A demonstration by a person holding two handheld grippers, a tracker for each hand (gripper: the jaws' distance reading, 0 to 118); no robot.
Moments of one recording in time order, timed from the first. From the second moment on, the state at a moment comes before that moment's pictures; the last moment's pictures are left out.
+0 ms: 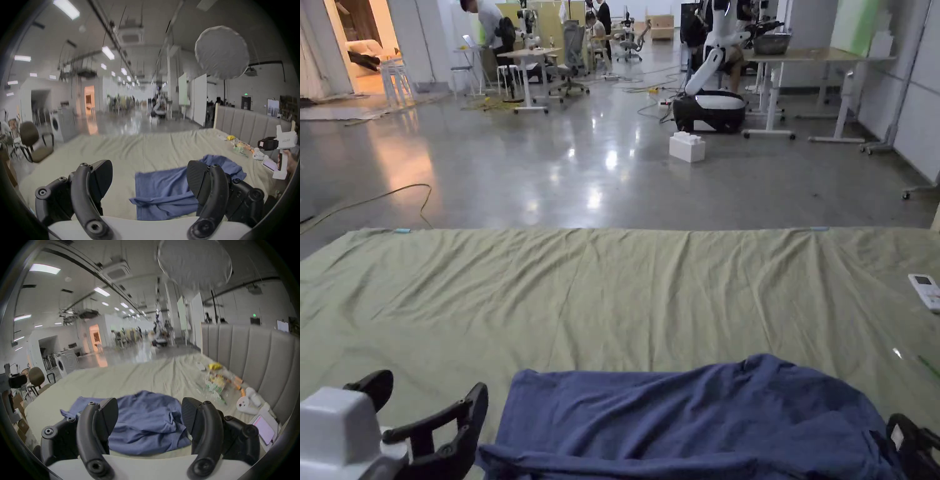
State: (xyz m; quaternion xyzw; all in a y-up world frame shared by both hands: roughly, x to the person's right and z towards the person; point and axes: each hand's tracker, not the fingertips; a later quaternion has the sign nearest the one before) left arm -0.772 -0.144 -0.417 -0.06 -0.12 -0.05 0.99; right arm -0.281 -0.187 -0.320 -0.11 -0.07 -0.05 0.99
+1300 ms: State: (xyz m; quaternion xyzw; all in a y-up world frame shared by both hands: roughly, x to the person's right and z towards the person) left arm -0.778 -0.204 -0.385 -0.22 -0.16 0.07 0.96; right arm -0.366 -0.167 -0.233 -0.08 -0.04 -0.01 1.00
